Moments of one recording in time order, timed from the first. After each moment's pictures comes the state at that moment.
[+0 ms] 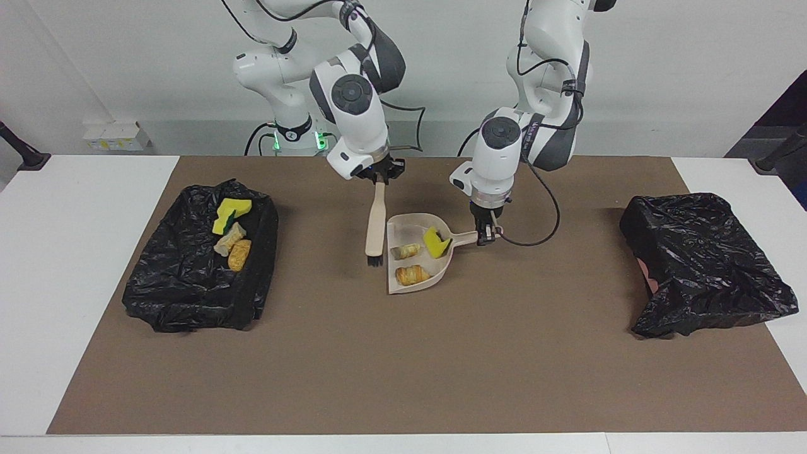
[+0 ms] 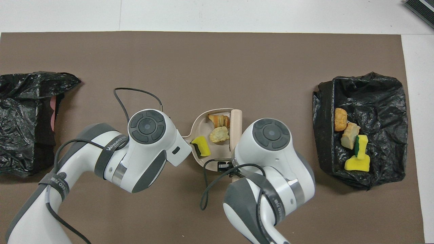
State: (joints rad) left arm -0.55 0.16 0.04 -2.04 0.06 2.21 1.03; right arm 0.33 -0.01 0.15 -1.91 0.20 1.64 0.50
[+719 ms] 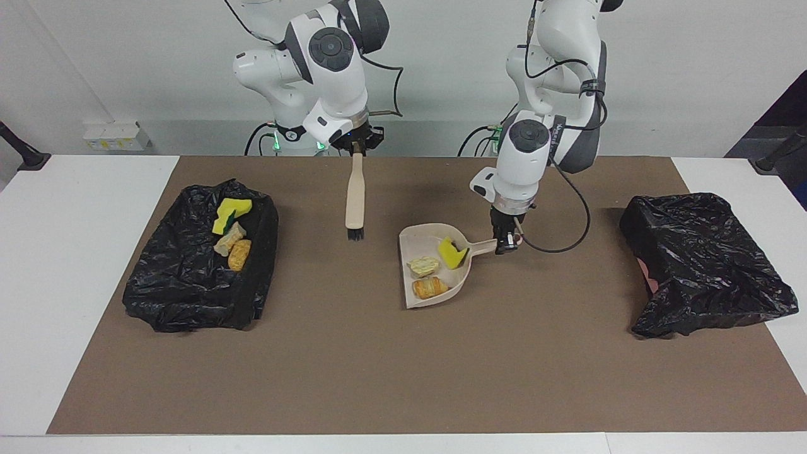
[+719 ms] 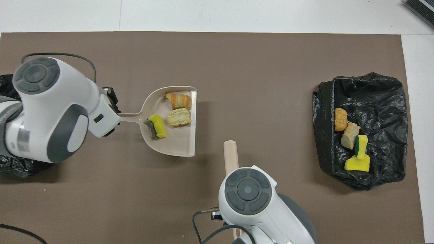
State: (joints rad) left arm -0.29 0.09 0.05 -1.88 0.02 1.93 1.46; right arm 0.55 -0.09 0.19 -2.08 0.23 1.75 0.63
